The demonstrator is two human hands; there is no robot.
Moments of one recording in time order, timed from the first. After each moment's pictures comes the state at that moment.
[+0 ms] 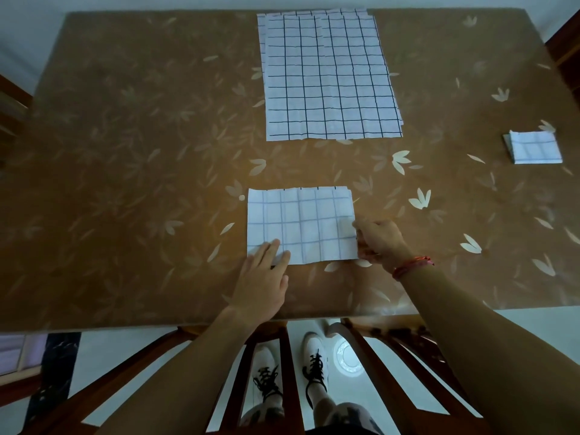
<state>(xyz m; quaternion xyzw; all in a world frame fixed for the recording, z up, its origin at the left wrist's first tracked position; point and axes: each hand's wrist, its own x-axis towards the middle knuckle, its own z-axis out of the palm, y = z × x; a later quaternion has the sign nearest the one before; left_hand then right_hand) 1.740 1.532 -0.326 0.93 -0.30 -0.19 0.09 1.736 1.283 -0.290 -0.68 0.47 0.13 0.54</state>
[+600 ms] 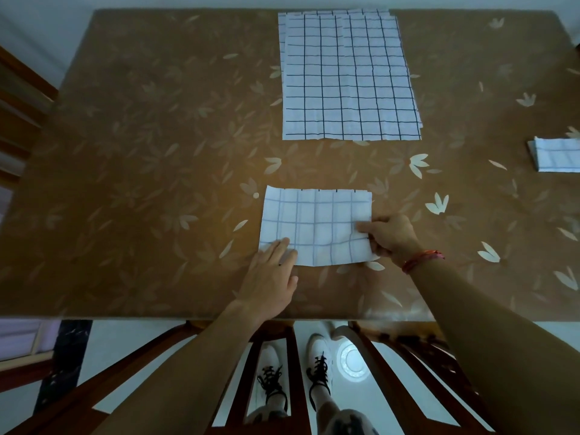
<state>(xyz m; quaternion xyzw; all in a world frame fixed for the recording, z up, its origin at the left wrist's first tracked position) 1.745 1.537 -0.320 0.93 -0.31 -0.18 0.11 1.751 1.282 -0.292 -0.73 0.44 0.14 0.51</state>
